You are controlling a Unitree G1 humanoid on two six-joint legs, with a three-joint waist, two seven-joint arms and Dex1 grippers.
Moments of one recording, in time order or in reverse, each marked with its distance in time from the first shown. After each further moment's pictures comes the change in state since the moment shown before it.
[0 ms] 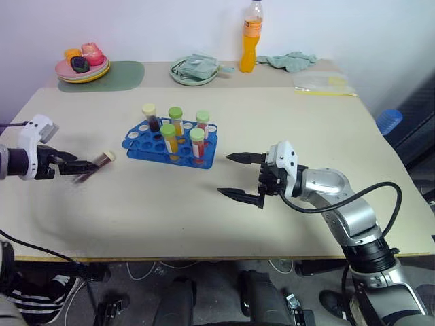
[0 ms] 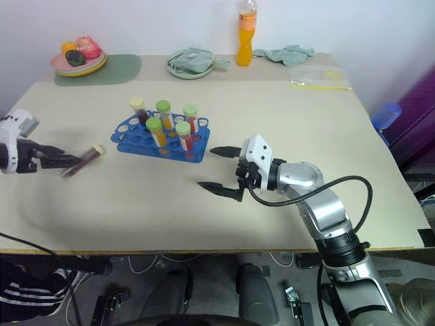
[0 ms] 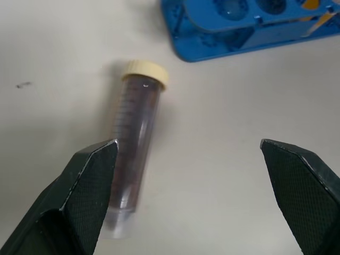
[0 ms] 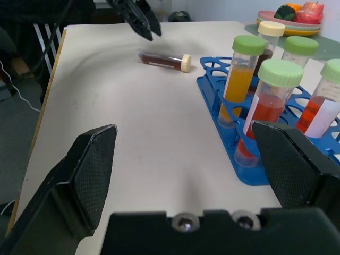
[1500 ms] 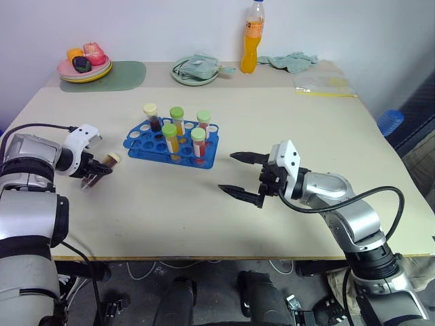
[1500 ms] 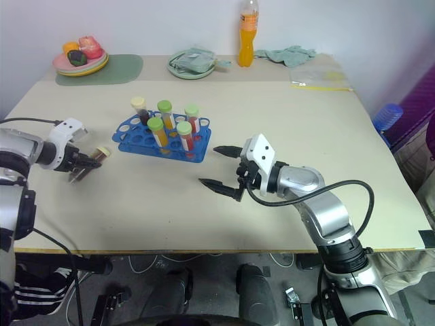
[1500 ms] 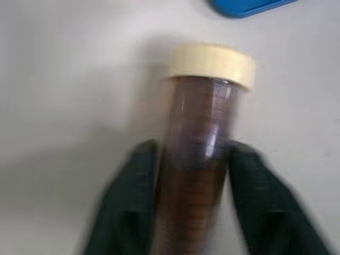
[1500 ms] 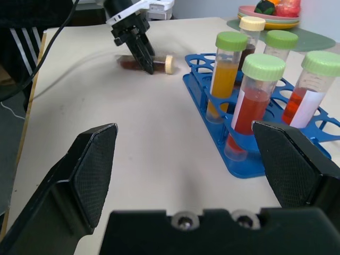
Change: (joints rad) left arm -0.219 -0.277 -0.018 0.409 0.395 -0.183 0.152; right arm 0.035 0.002 -0.012 -0.060 0.019 0.064 -0.102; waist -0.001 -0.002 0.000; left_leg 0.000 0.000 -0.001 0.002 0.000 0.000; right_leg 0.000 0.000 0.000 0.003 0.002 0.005
